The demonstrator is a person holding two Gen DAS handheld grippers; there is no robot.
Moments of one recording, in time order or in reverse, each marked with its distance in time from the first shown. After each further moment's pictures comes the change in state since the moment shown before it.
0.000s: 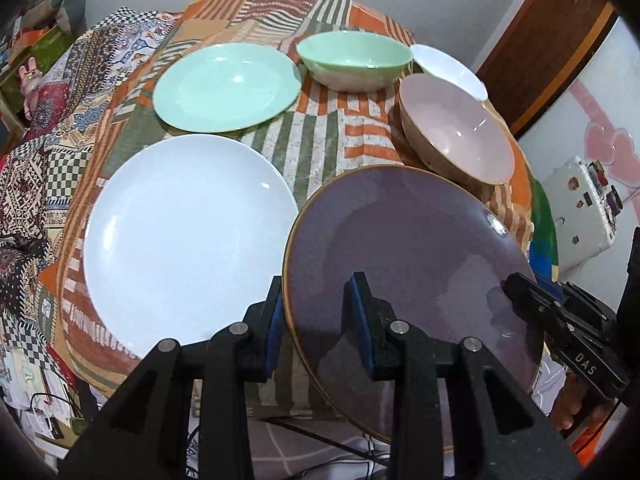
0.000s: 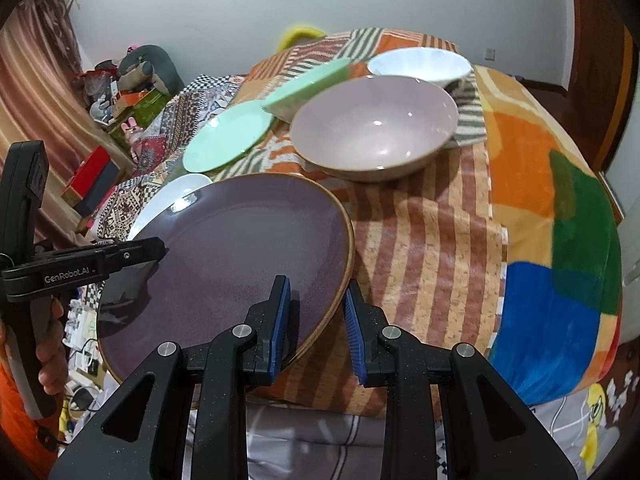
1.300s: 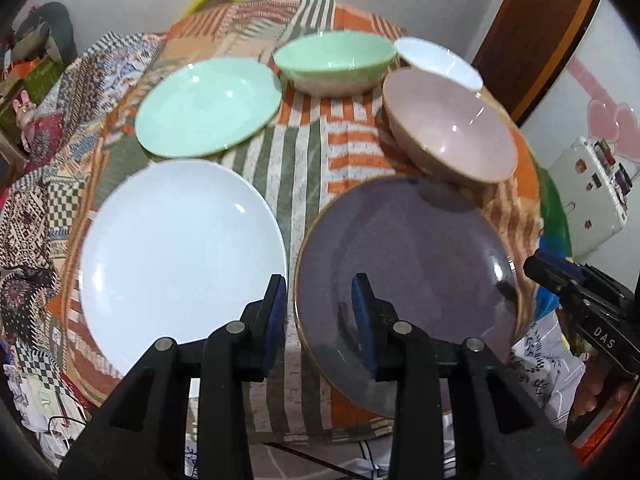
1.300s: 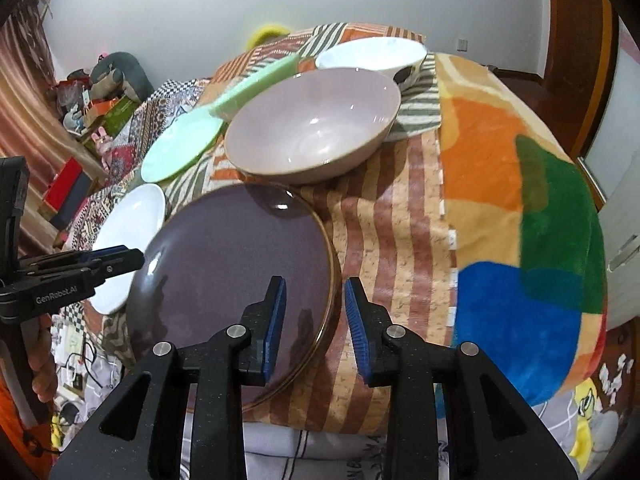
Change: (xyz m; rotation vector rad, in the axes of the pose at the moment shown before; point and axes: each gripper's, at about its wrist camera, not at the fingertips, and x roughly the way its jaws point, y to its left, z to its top) left arm 0.007 -0.021 0.011 0.083 -0.039 0.045; right arm -0.011 -0.027 0.011 0.052 -0.004 -0.062
